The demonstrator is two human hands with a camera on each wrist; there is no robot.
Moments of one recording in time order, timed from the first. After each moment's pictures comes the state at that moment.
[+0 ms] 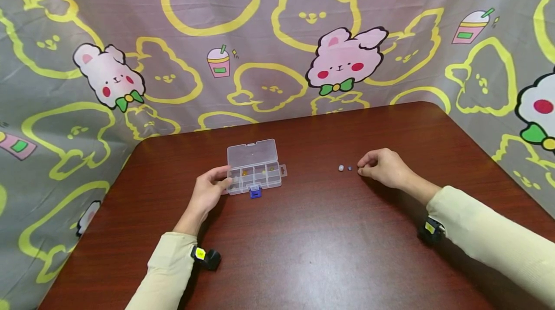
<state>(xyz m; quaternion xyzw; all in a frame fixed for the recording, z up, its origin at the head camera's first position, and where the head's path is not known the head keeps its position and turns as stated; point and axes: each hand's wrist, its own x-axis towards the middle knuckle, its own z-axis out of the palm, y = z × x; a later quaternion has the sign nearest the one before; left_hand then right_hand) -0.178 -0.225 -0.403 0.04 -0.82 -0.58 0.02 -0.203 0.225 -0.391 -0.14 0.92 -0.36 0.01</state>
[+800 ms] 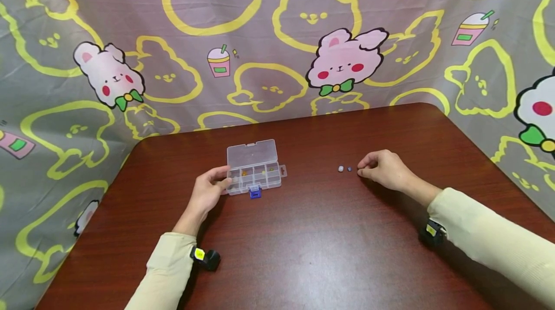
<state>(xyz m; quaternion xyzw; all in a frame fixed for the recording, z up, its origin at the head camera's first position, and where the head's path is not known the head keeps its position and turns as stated) -0.179 -0.225 -0.404 0.05 -0.82 -0.57 0.02 -0.198 0.224 -0.389 -0.14 0.93 -0.35 0.01</state>
